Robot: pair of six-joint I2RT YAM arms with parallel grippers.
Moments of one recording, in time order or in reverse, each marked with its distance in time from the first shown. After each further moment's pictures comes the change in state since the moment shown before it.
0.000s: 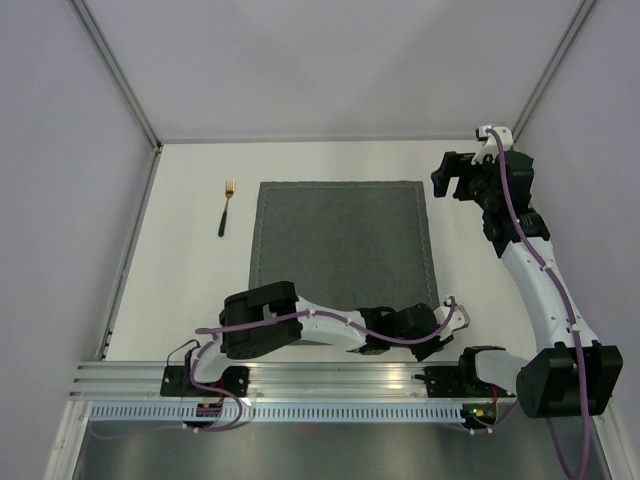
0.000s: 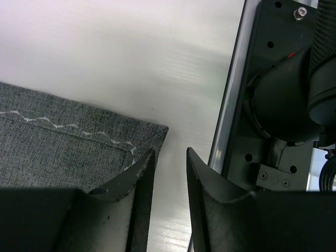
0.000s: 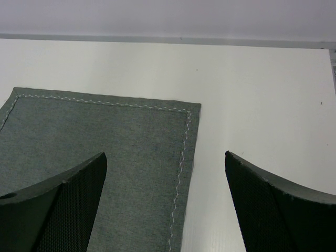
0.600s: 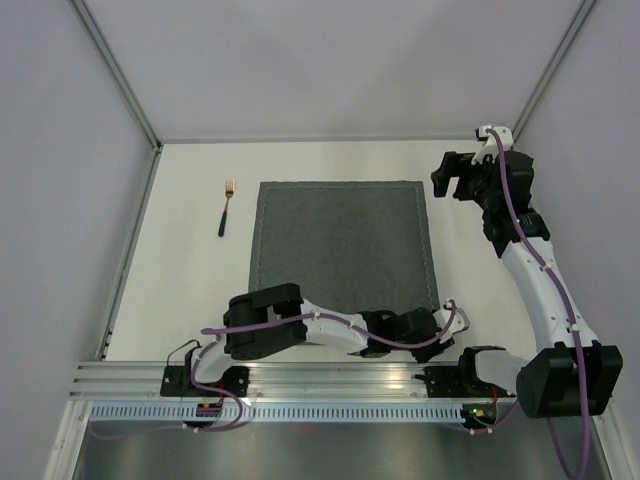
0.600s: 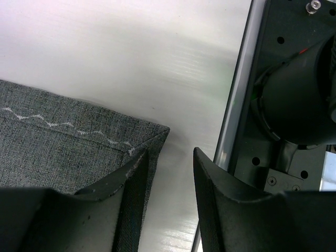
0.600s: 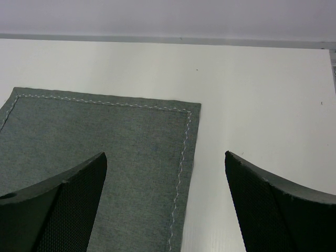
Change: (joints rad) left arm -0.008 0.031 -0.003 0.027 -0.024 0.001; right arm 0.000 0.000 0.000 0.000 -0.001 0.000
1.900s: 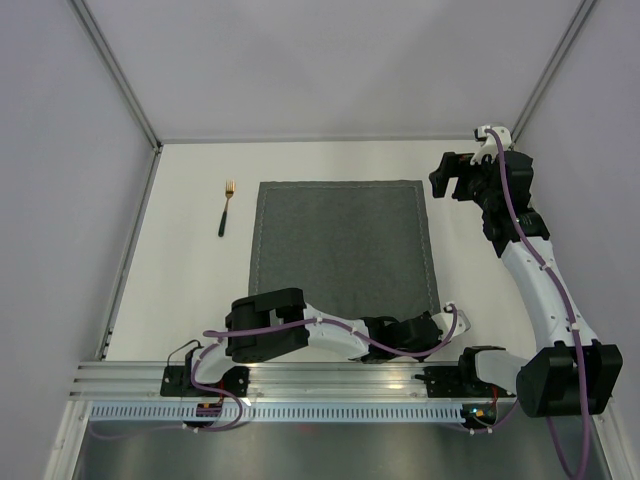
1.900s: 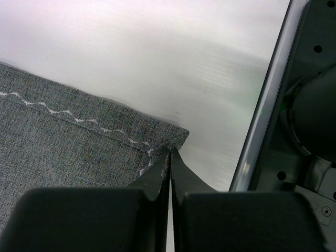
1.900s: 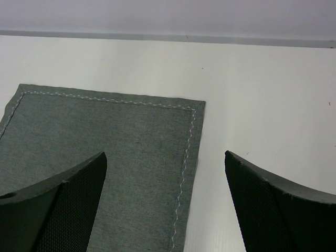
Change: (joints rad) left arm -0.031 0.013 0.002 0.028 -0.175 0.036; right arm 0.000 0.003 0.000 0.000 -0.025 0.004
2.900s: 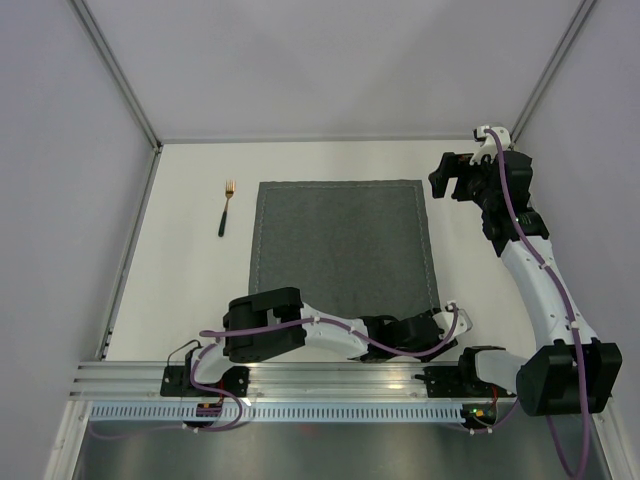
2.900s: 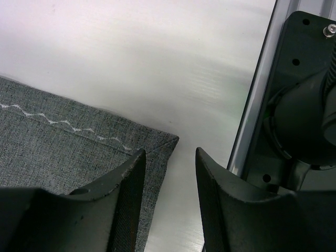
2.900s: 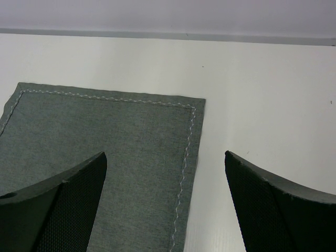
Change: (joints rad) left arm 0.000 -0.018 -0.003 0.023 0.023 0.004; right arm 0.000 0.006 0.000 -0.002 -0.002 0.000
